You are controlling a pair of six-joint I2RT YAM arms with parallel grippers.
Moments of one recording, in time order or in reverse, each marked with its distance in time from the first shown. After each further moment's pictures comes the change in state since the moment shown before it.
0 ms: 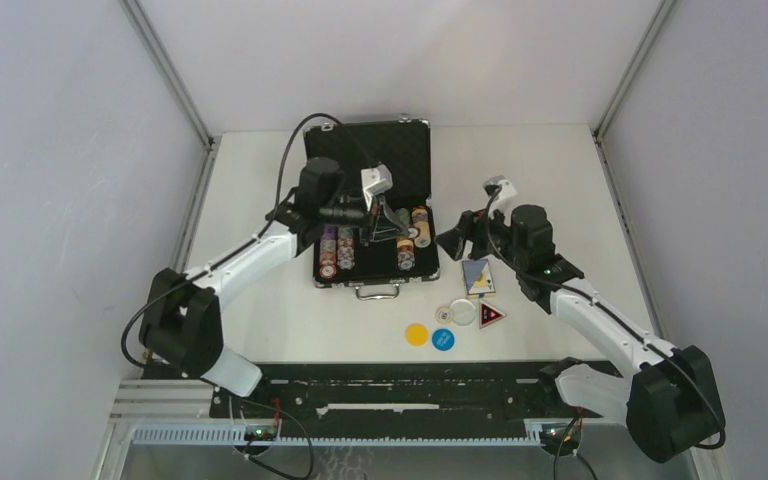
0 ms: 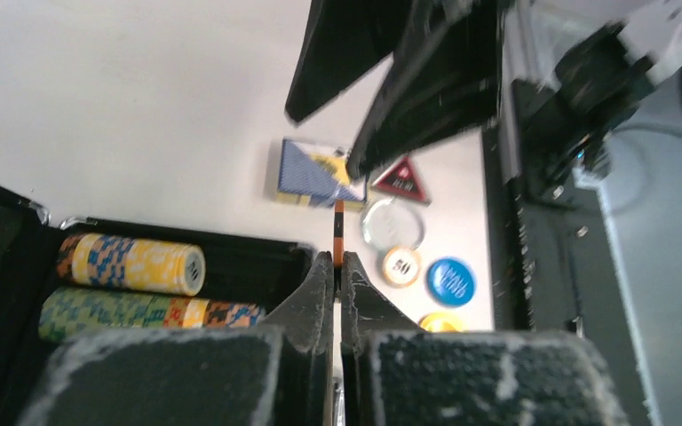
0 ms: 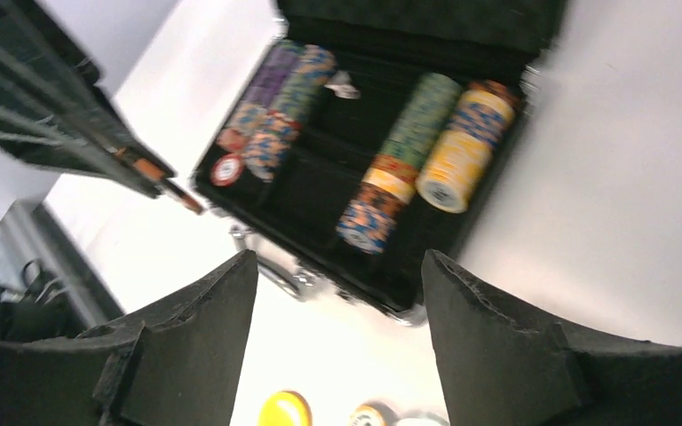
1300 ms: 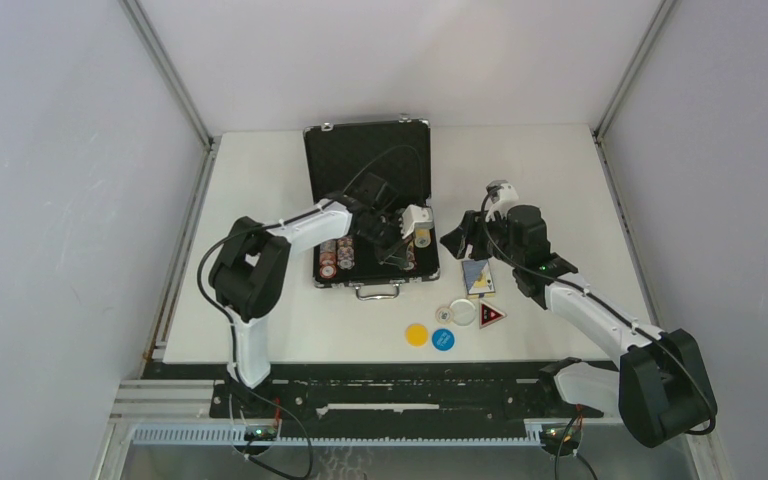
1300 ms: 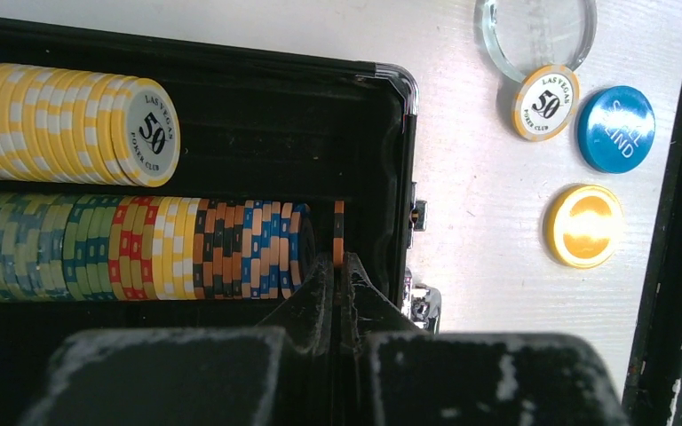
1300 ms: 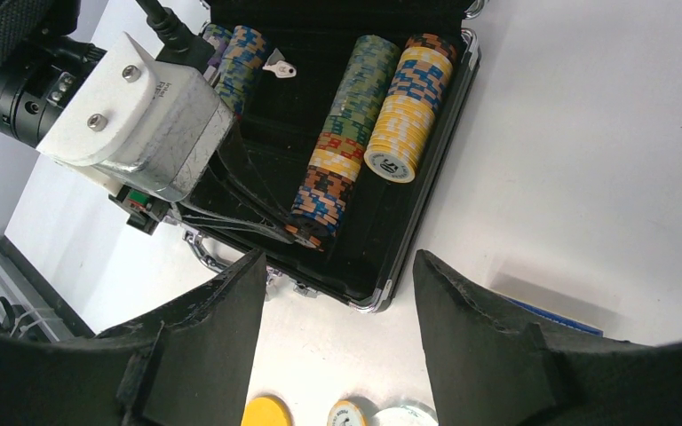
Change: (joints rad) left arm -0.095 0.465 0.321 -0.626 -0.302 0.539; right arm -0.056 0.068 -0.041 -0.006 0.090 0.059
